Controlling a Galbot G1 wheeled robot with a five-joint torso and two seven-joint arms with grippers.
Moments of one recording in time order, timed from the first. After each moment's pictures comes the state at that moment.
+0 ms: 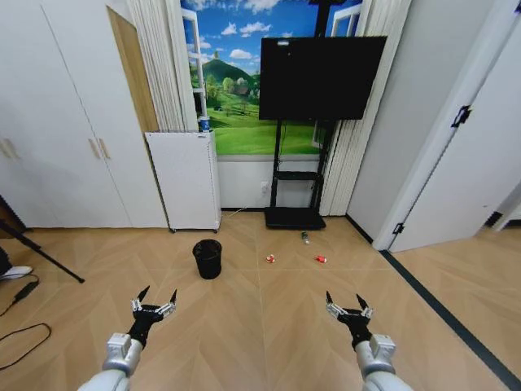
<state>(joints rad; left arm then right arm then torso) 1.58 -1.29 -0.77 -2.01 -0.19 0.05 0.13 -1.60 1.31 0.62 2.04 0.28 -0.09 0.18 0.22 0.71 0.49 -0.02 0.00</state>
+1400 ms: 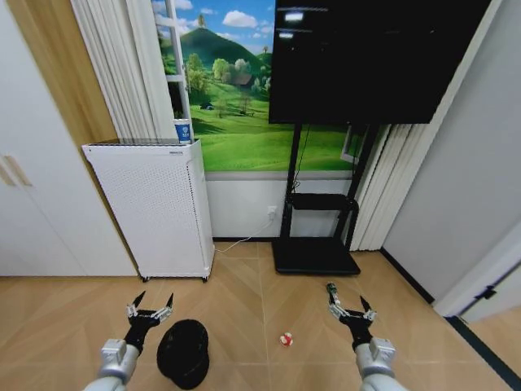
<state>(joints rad) 1.61 -1.31 -0.78 -2.02 -0.19 0.08 0.08 -1.61 1.32 0.62 2.01 0.26 -0.02 0.22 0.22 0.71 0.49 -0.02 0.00</state>
